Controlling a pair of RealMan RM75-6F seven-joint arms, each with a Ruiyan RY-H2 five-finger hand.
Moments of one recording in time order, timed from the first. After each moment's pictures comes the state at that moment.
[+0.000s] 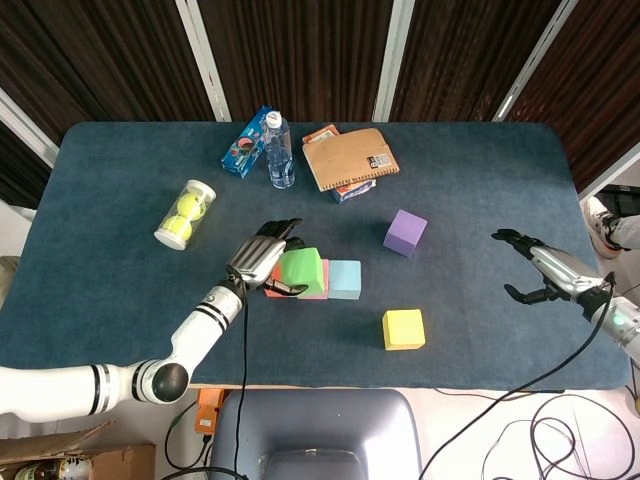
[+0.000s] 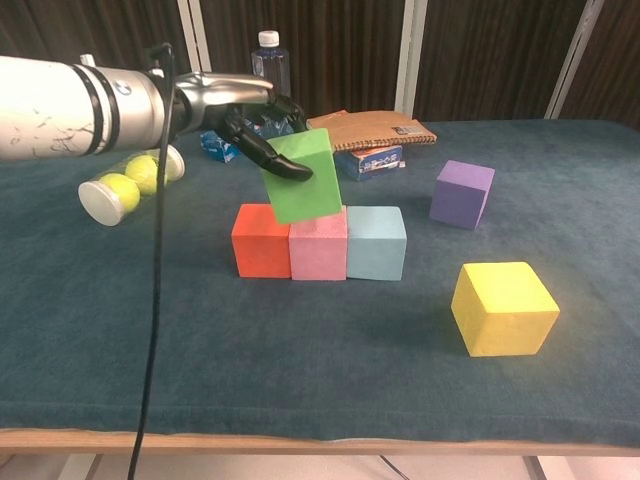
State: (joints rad) left arm -1.10 -1.42 -0.31 -1.66 0.57 0.83 0.45; right arm 0.69 -0.79 -0.09 -1.44 -1.70 0.79 1.04
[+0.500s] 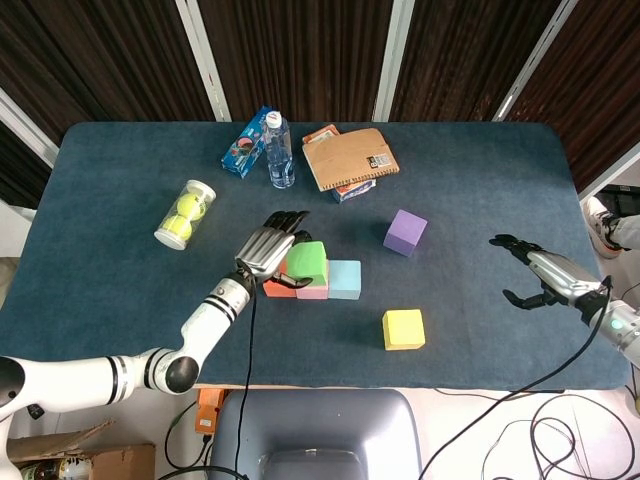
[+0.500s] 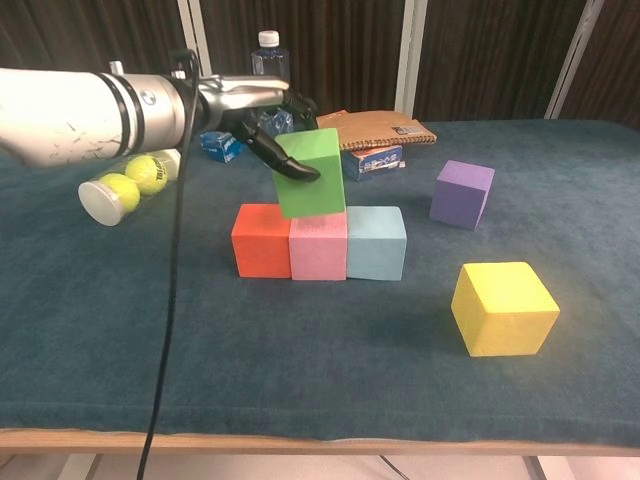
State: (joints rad) left arm -1.14 -1.47 -0.27 -1.52 0.69 0.81 0.43; right arm 0.70 -0.77 -0.11 -1.47 -1.70 0.79 1.02
